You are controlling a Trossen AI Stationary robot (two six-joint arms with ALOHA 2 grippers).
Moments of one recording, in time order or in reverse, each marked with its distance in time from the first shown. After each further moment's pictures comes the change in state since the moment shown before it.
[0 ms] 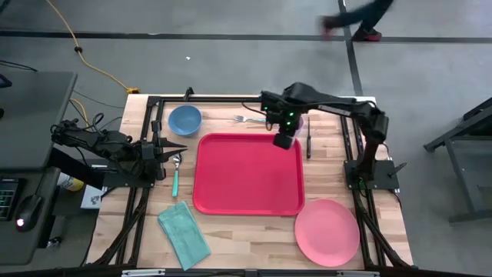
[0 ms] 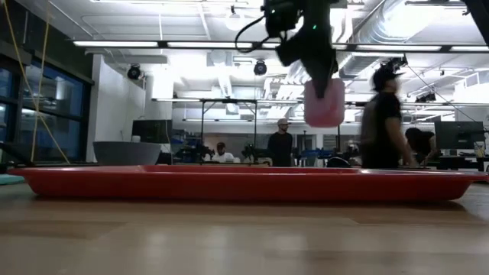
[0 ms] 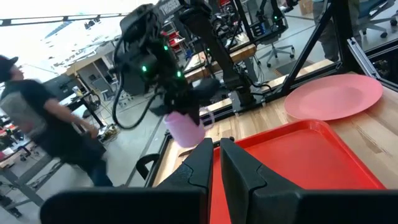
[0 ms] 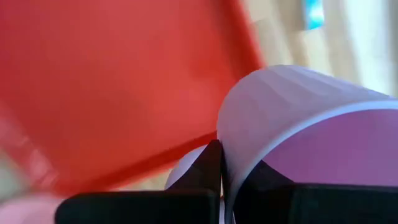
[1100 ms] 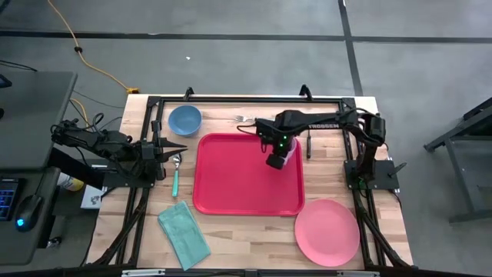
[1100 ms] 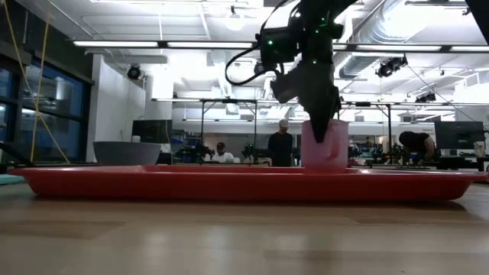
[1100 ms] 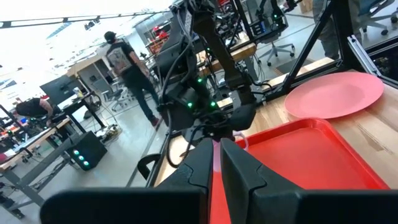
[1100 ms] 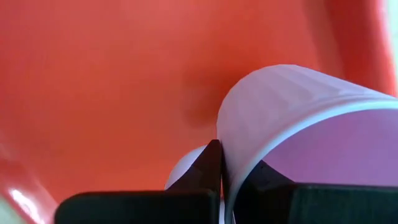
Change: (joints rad) left arm 0.000 0.000 0.000 -0.002 -0.001 0.011; right arm 0.097 0.009 -0.339 0.370 -0.112 0.112
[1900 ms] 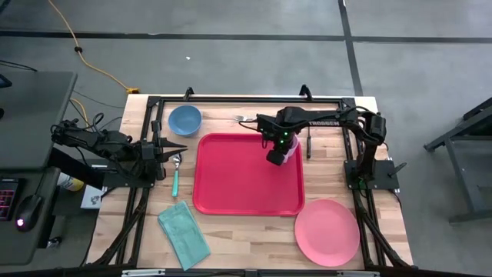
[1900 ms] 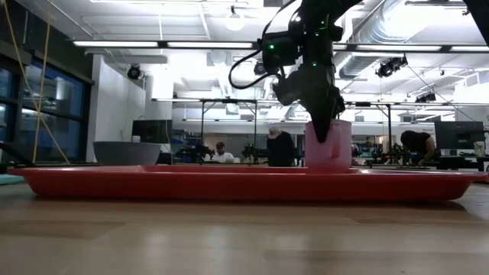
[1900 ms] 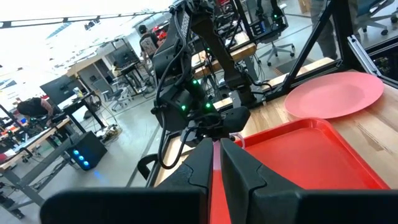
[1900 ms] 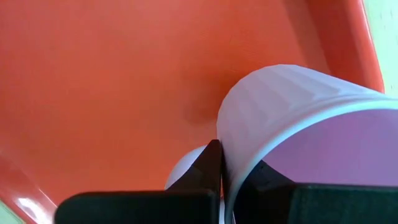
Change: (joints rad) left arm 0.000 0.000 0.000 0.000 0.000 0.000; right arm -0.031 0.000 0.000 -0.016 -0.015 0.038
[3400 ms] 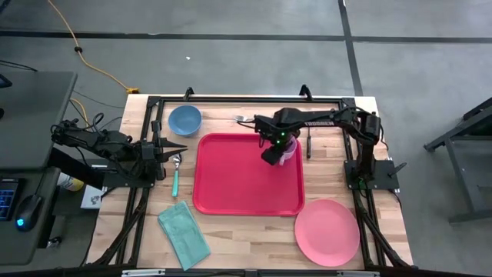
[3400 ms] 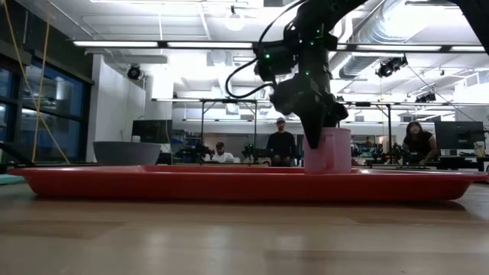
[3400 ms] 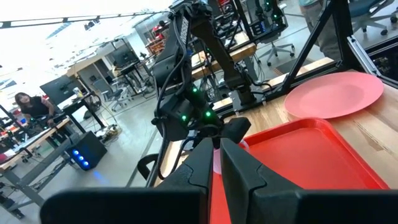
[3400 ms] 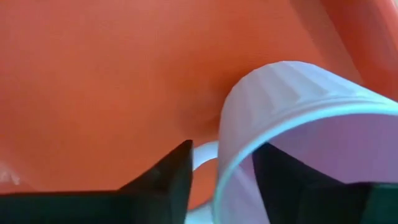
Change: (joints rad) left arm 0.000 0.000 0.000 0.000 0.001 0.000; right arm -0.015 0.049 0.004 0.033 -0.044 0.161
